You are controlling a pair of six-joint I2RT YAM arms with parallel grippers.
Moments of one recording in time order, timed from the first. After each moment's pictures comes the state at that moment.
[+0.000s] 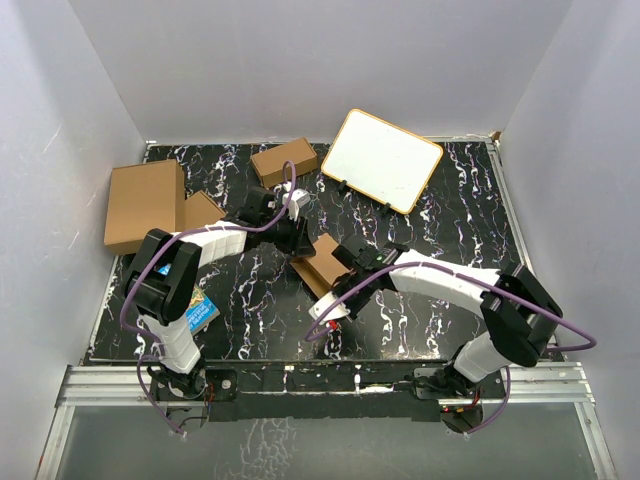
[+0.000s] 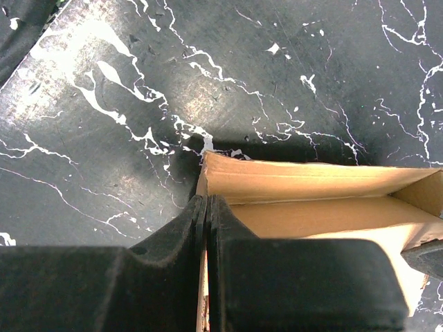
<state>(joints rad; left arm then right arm) -0.45 1.79 1.00 -0.02 0.61 -0.06 0.84 1.51 0.95 -0.67 -0.51 -1.46</state>
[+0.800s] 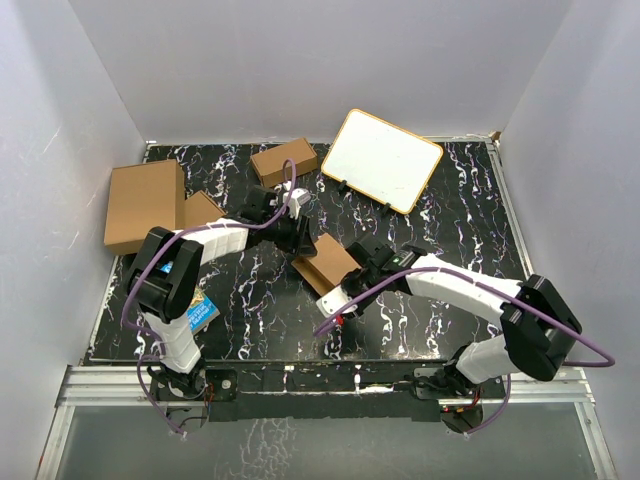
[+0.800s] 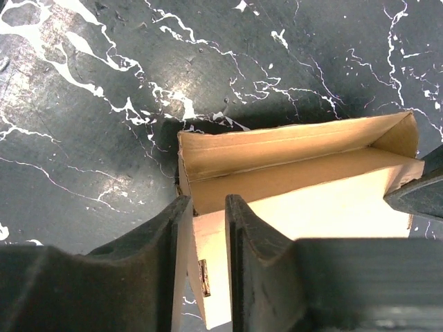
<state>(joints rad) -0.45 1.81 1.03 -0.05 0.60 -0.10 0.79 1.40 0.87 -0.60 -0.48 -1.41</state>
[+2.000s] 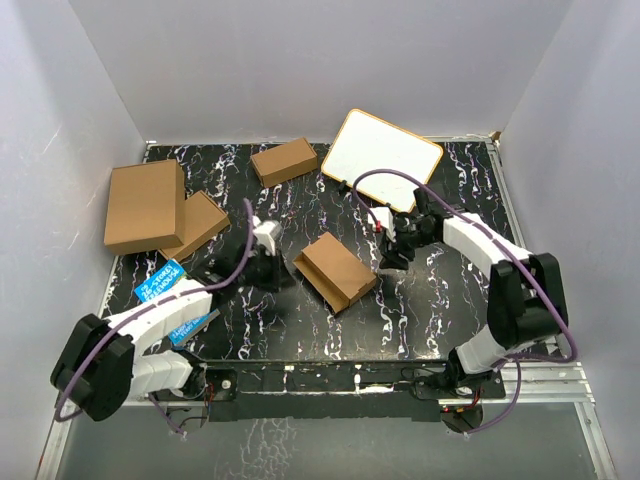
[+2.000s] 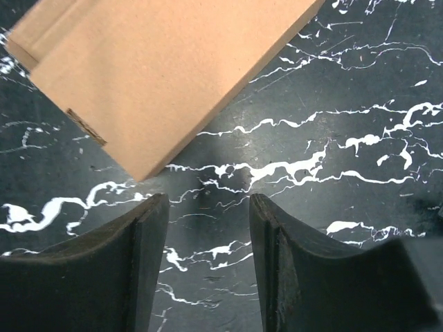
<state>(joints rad) -0.53 1.17 0.59 -0.09 0.33 -0.47 0.19 1.52 1.00 -0.65 -0.80 -1.12</state>
